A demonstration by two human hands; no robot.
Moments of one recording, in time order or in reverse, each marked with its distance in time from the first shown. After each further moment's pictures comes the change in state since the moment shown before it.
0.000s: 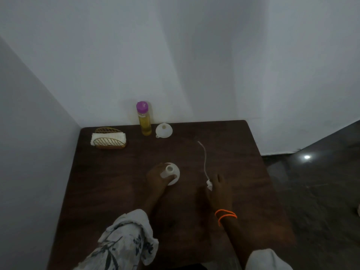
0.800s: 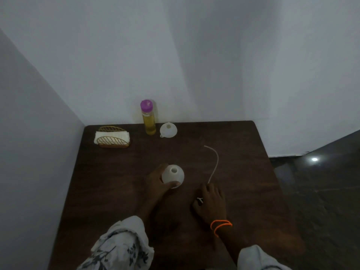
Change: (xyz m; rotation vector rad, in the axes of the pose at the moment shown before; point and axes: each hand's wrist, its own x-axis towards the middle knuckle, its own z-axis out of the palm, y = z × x) left_hand 0.004 -0.022 -0.010 0.056 -0.093 -0.021; right_hand -0.020 -0.017 0.032 -0.223 -0.184 -0.141
